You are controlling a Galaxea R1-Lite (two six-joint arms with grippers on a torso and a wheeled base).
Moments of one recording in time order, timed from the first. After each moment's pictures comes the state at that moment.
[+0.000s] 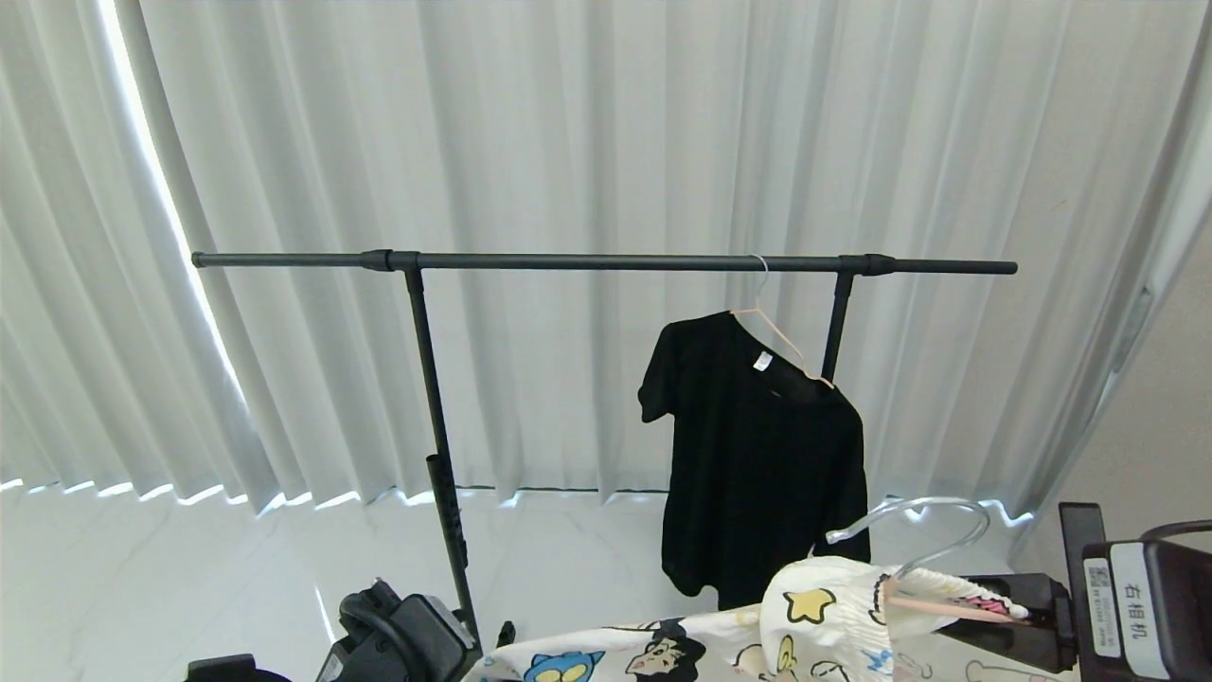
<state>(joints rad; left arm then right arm) -0.95 1.45 -0.13 -0.76 0.40 0.14 0.78 1.15 -0.58 -0.11 0.26 -0.68</state>
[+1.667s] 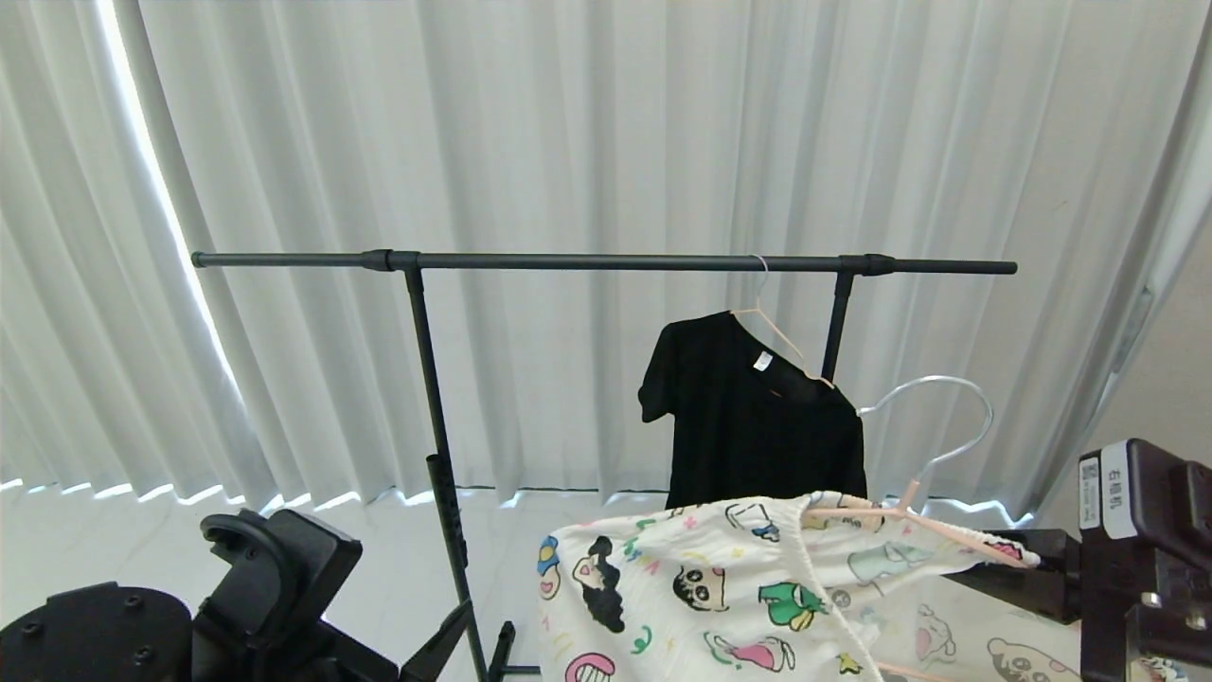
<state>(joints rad) -0.70 1.32 -0.13 -0.76 0.36 0.10 0.65 1.15 -0.59 -0.11 0.25 -0.51</state>
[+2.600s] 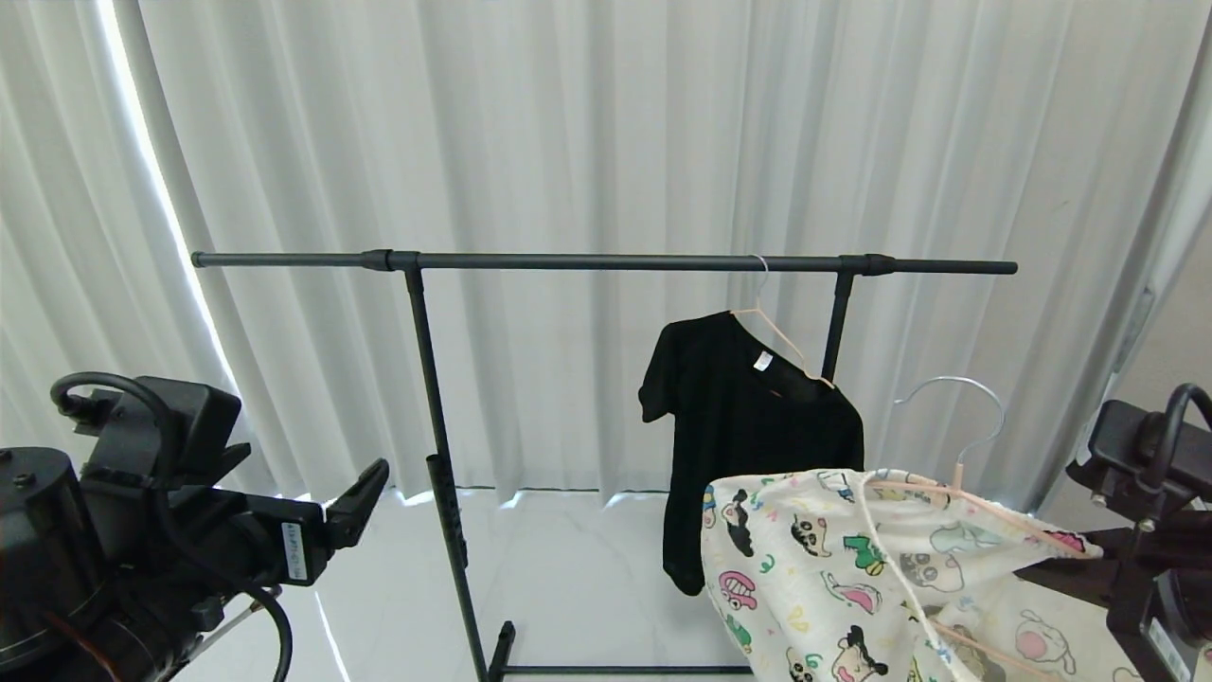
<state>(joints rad) -0.40 1.26 -0.28 -0.74 0.39 0.11 0.55 1.15 -0.77 0.32 0.02 -0.33</state>
